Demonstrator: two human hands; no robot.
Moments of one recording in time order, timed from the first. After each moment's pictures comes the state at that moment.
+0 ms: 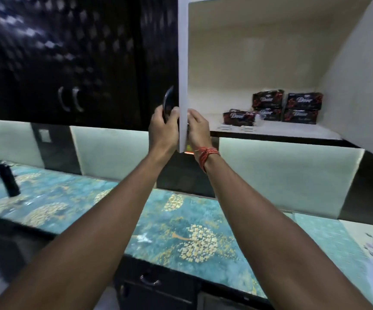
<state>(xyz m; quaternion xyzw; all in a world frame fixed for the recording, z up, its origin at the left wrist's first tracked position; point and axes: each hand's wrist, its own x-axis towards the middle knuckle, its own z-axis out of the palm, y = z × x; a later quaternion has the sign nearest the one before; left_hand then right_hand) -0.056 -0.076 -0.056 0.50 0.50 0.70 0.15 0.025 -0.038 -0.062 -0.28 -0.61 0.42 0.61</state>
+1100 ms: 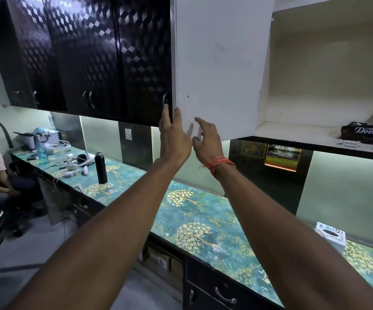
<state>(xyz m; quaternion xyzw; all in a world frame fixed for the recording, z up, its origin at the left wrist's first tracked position) -0.326 -0.141 -0.063 0.50 0.68 0.51 -0.16 -0.255 -0.073 -0.081 -0.31 -0.79 0.18 0.49</state>
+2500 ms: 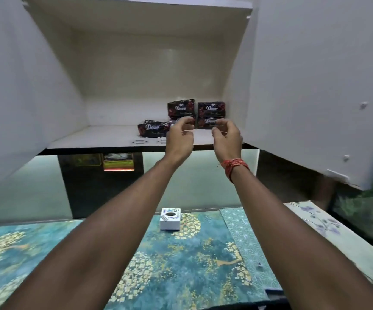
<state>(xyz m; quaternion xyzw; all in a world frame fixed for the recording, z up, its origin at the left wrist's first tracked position) 0.164 0.030 -0.056 0.67 0.39 0.57 0.26 0.280 0.003 -0.063 -0.52 -0.49 0.09 0.70</state>
